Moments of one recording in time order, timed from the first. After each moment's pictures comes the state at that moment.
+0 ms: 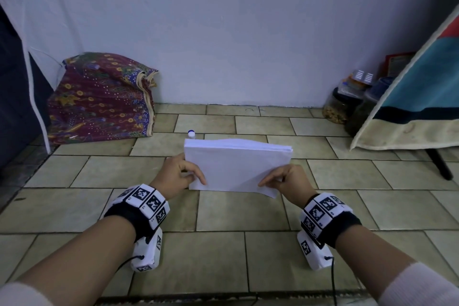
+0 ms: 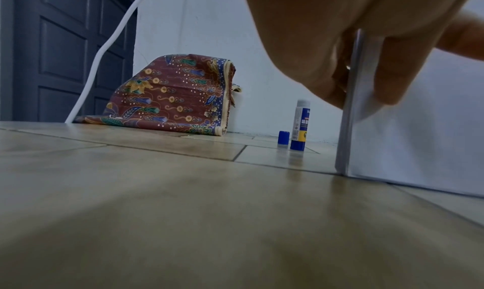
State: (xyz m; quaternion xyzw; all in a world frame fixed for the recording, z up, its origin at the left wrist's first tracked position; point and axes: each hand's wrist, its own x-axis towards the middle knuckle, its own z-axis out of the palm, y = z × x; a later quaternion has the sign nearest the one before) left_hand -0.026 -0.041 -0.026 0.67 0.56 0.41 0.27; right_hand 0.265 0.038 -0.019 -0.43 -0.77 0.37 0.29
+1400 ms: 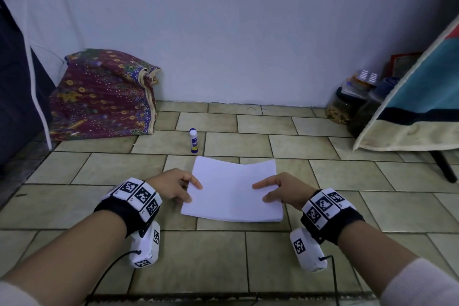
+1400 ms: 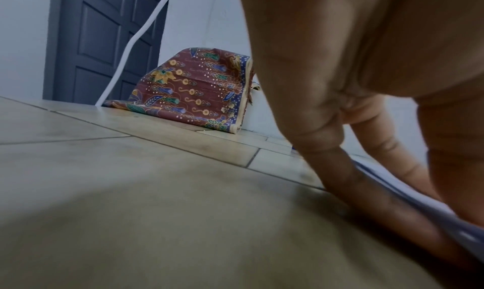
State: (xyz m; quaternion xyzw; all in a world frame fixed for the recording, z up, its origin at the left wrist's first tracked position) left_hand -0.037 -0.041 -0.017 0.52 0.65 0.16 0.53; right_hand 0.260 0.040 -0.015 -0.50 -0.66 0.55 0.07
